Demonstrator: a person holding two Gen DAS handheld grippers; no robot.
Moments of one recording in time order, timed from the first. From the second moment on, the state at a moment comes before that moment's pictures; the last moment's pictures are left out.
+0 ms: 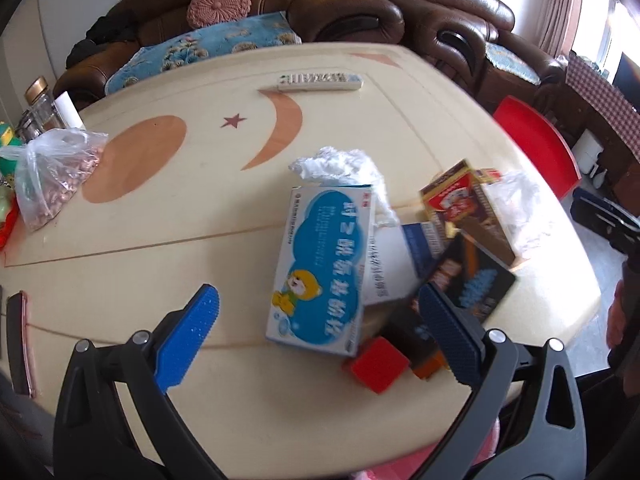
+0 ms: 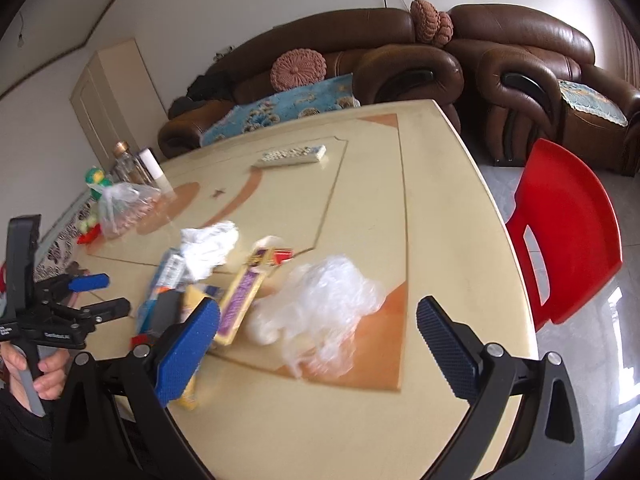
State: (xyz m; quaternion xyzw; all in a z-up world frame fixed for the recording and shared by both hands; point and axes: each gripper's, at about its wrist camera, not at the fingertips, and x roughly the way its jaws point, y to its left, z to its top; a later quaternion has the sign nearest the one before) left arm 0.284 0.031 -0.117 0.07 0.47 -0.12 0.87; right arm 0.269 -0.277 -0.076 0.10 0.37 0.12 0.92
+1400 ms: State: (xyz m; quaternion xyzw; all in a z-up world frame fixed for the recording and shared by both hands) left arm 0.341 0.038 -0.164 -0.03 0.54 -0.18 0.82; right arm 0.308 -0.254 -0.121 0.13 0.39 0.13 0.90
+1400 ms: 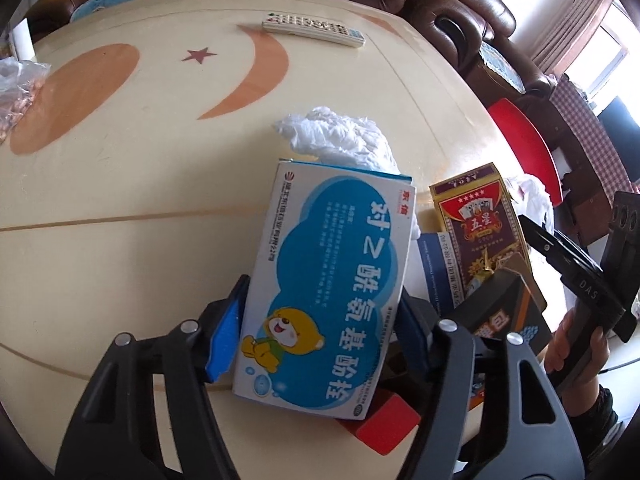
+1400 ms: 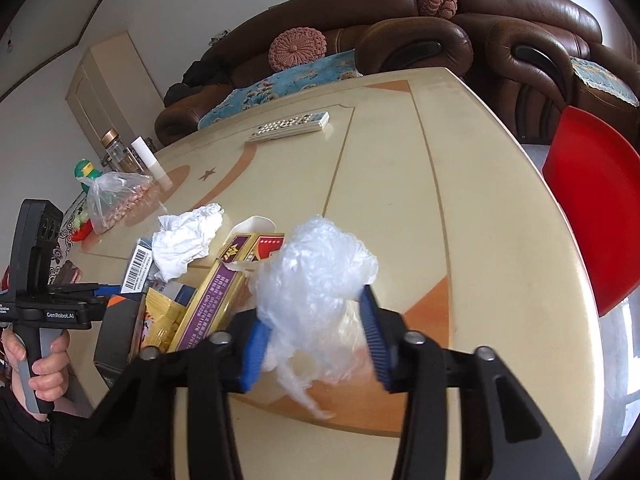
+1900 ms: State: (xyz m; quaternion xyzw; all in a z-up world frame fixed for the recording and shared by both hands) left arm 0.325 0.072 -0.146 -0.07 0.49 -0.11 0.86; right arm 0.291 -0.261 -0.097 0.07 0.36 0.05 0.93
